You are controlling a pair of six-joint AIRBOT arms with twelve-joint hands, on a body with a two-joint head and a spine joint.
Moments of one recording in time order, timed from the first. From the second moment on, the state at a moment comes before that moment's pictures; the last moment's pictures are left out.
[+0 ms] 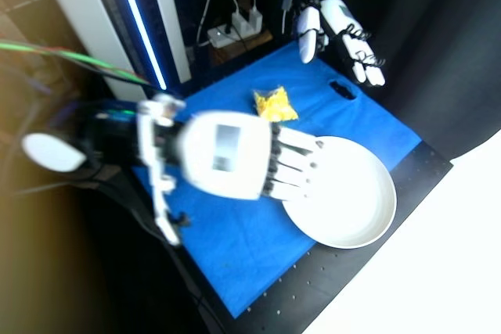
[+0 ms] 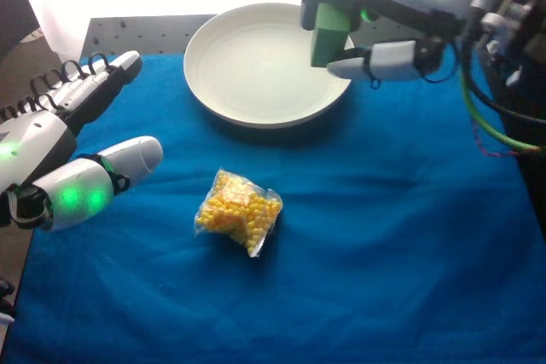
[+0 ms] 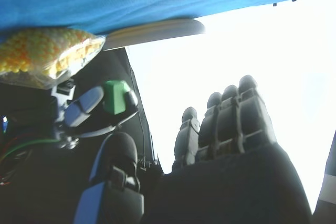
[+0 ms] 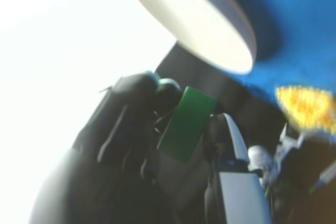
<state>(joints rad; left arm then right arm) 1.13 -0.96 0.90 -0.55 -1.20 1.13 -0.53 -1.31 1.50 -0.27 0.51 -0.44</state>
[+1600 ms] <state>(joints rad) 1.13 -0.97 0.91 -0.55 -1.22 1.09 -0.52 -1.20 1.41 -0.30 0.46 -0.44</state>
